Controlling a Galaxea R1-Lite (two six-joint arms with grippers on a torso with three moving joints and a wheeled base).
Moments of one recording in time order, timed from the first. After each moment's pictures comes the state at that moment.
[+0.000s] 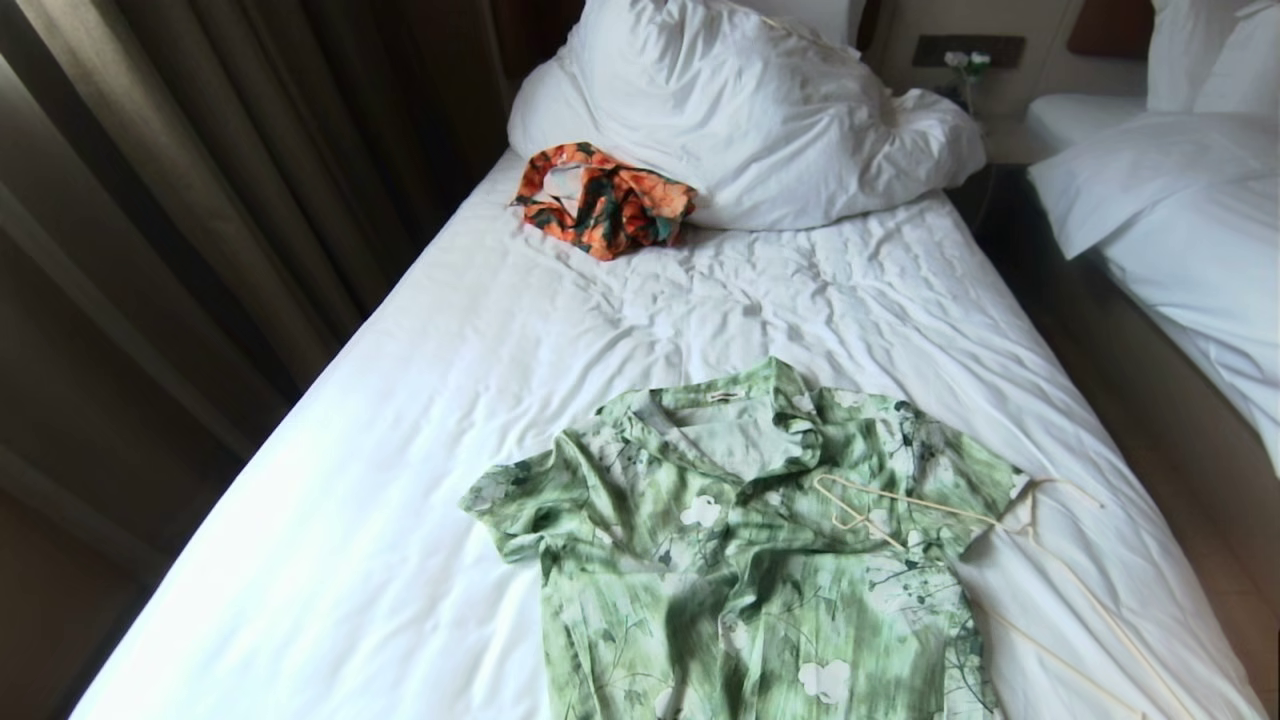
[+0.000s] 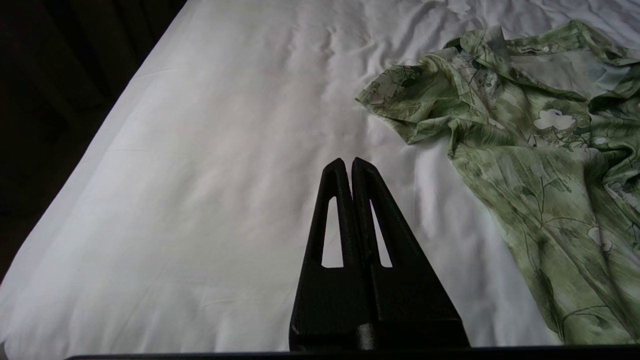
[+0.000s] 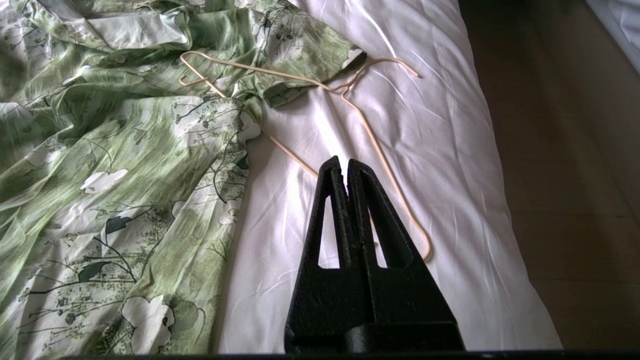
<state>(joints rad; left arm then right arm) 0.00 0.00 0.00 -0.01 0.03 -0.06 0.01 0.00 0.00 0.00 0.01 -0.01</state>
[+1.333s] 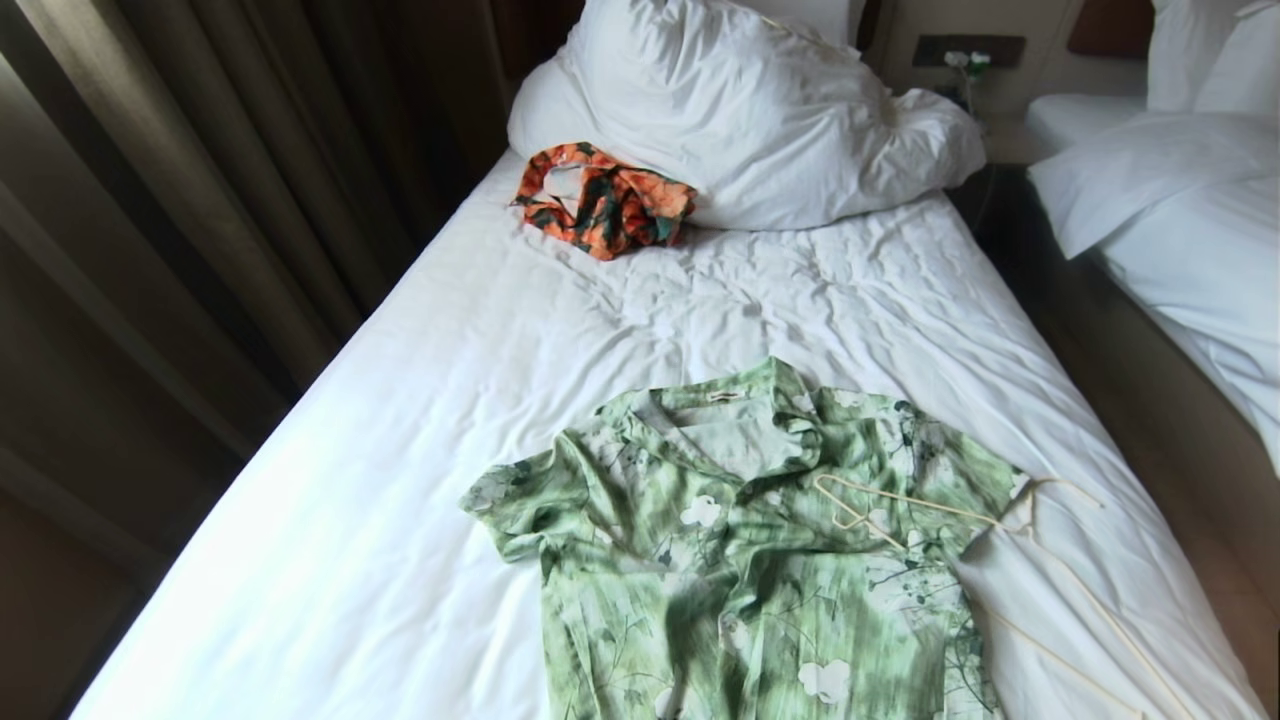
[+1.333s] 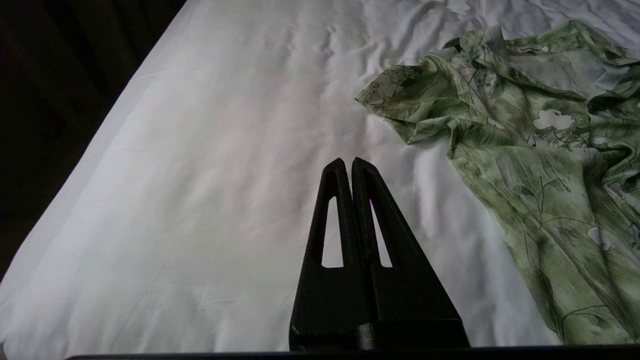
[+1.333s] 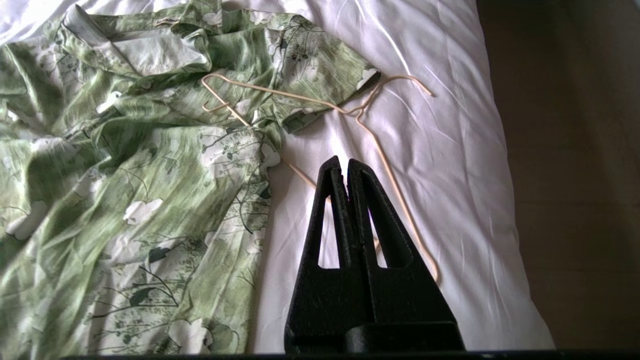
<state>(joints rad) 0.00 0.00 0.00 -0.01 0.03 -0.06 0.01 0.30 -0.24 0.01 0.04 0.03</state>
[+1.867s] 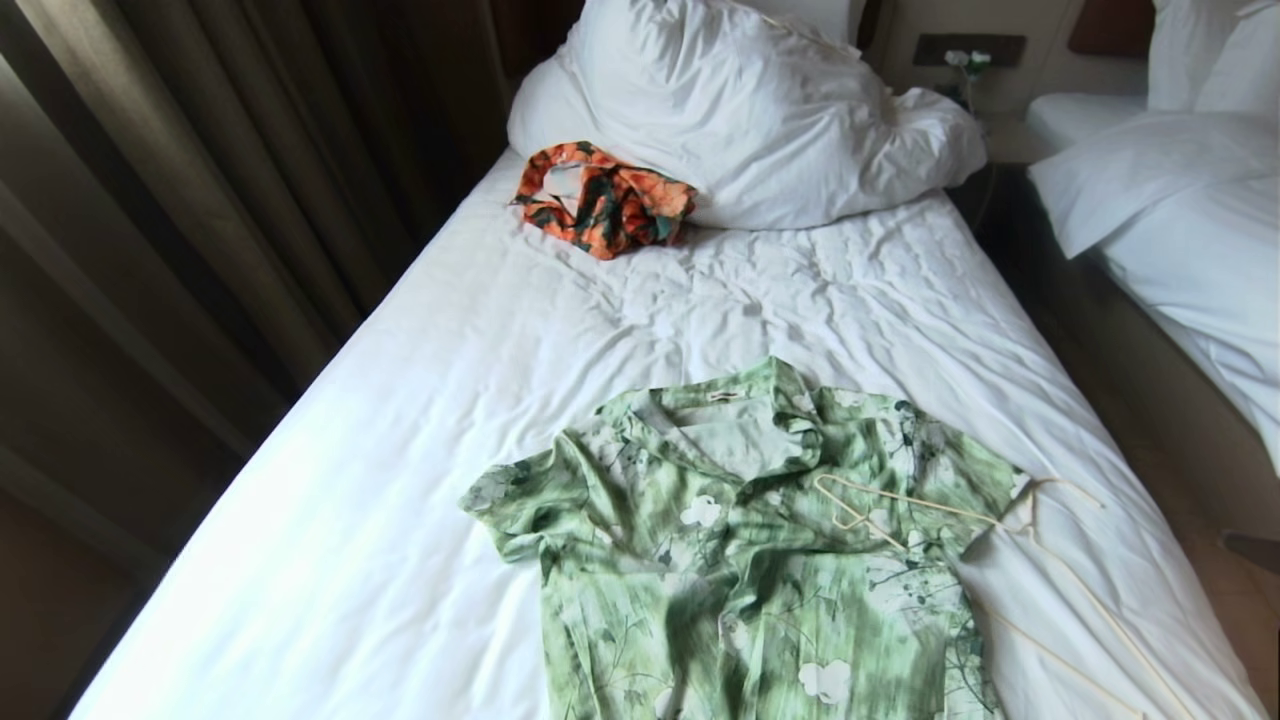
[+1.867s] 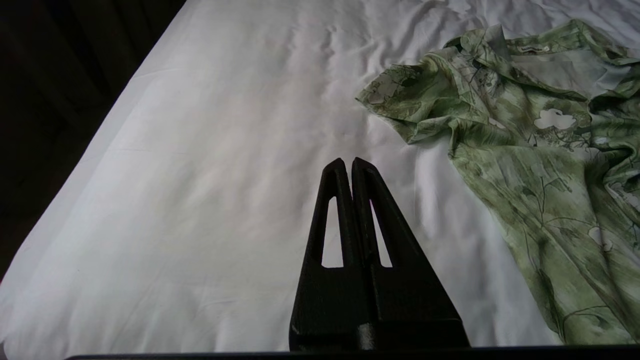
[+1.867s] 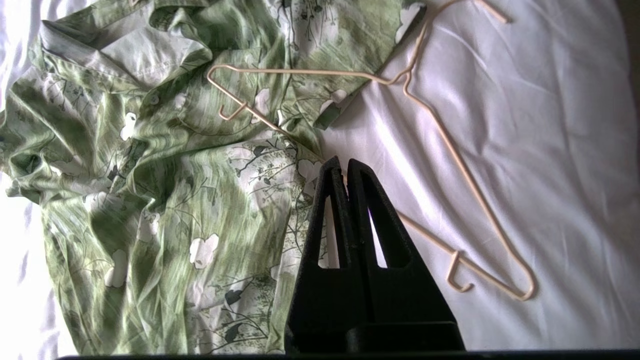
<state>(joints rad) 0.00 0.00 0.00 -0.01 0.03 -0.06 -0.03 1.01 -0.57 0.00 0.12 0.30</state>
